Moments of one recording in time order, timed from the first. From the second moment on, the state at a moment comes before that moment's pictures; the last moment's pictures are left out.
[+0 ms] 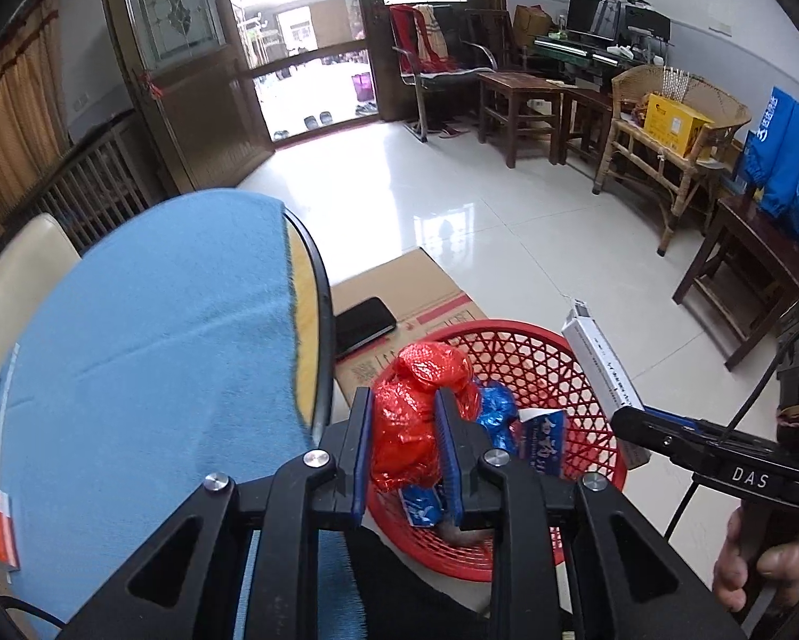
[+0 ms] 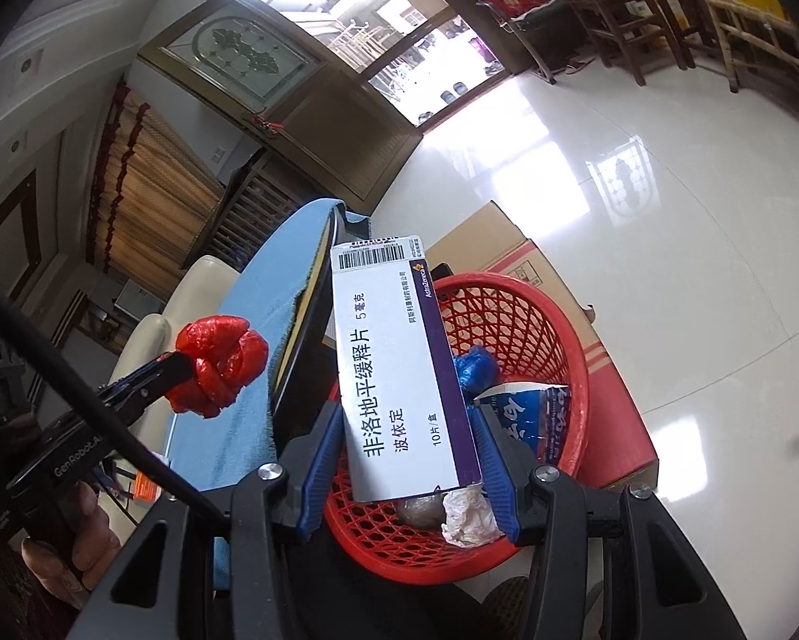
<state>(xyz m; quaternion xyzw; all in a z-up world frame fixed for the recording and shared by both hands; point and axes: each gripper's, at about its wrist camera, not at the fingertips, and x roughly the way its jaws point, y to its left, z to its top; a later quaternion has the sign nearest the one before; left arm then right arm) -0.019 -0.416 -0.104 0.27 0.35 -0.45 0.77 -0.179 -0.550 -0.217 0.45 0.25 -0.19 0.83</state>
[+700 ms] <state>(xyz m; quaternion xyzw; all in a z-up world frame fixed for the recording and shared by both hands) 0.021 -0.289 -0.039 0.27 0.26 -0.29 0.88 -0.134 -0.490 -0.149 0.35 0.27 -0.15 0.88</state>
